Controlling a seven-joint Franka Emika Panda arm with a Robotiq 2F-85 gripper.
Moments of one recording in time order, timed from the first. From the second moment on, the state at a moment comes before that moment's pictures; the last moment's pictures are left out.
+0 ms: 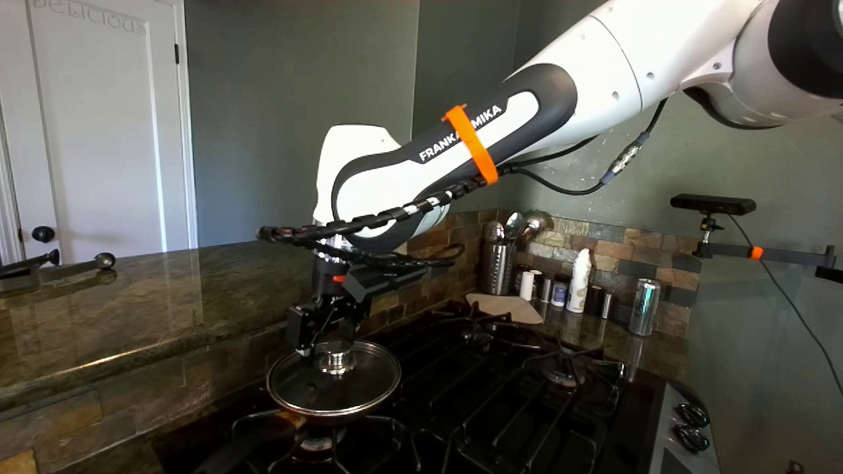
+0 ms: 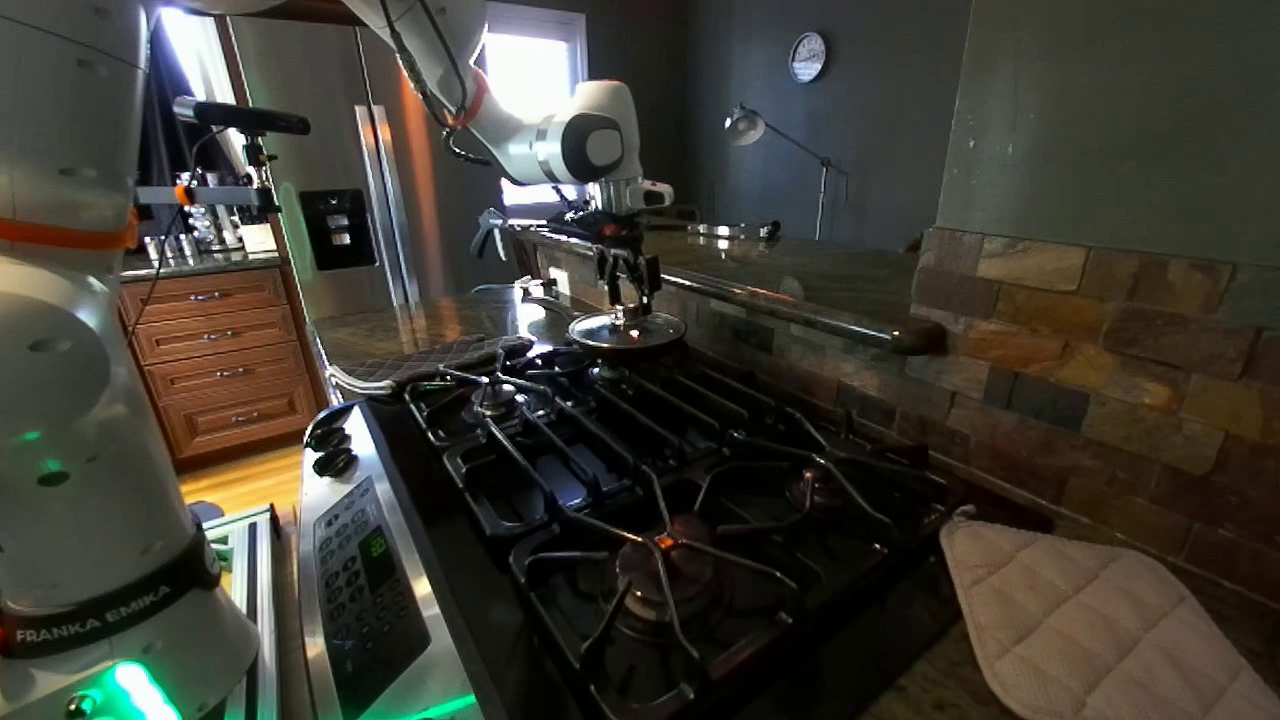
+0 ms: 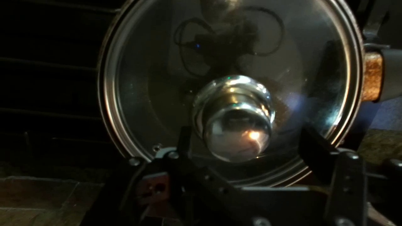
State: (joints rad) arm 0.19 0.31 0.12 -1.87 -0.09 2.33 0.23
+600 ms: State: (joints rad) arm 0.20 0.31 0.12 -1.86 -0.09 2.28 0.23
